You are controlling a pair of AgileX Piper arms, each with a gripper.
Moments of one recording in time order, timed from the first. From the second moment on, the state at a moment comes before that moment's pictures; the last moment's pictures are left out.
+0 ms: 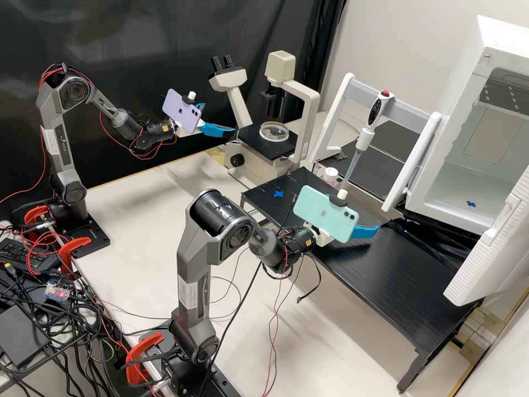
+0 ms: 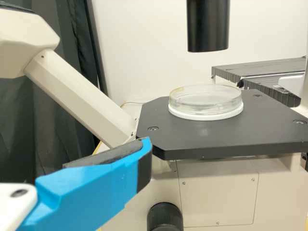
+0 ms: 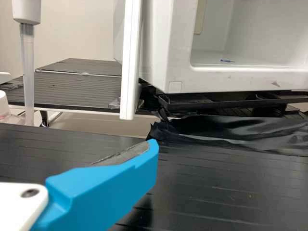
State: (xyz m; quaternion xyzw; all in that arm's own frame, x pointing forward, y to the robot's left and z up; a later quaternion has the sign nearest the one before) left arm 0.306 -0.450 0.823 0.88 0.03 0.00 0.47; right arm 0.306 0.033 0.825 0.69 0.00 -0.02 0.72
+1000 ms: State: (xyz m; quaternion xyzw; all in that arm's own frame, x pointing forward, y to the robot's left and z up) left arm 0.306 -0.450 0.823 0.88 0.03 0.00 0.47; right arm 0.231 0.127 0.779 0.65 0.16 0.07 0.74
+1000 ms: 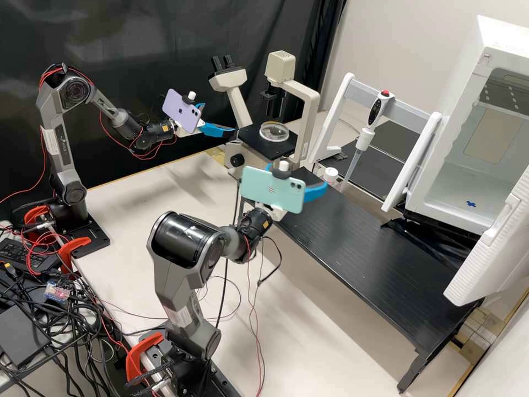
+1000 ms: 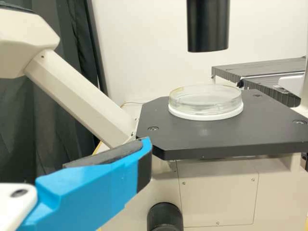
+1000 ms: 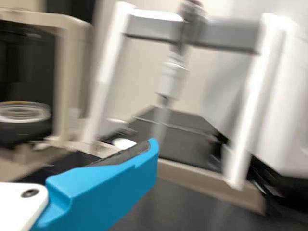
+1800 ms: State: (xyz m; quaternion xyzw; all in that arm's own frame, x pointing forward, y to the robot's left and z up) left arm 0.306 -0.450 0.823 0.88 0.03 0.00 0.47; right arm 0.272 0.256 0.694 0.59 0.27 0.05 0.76
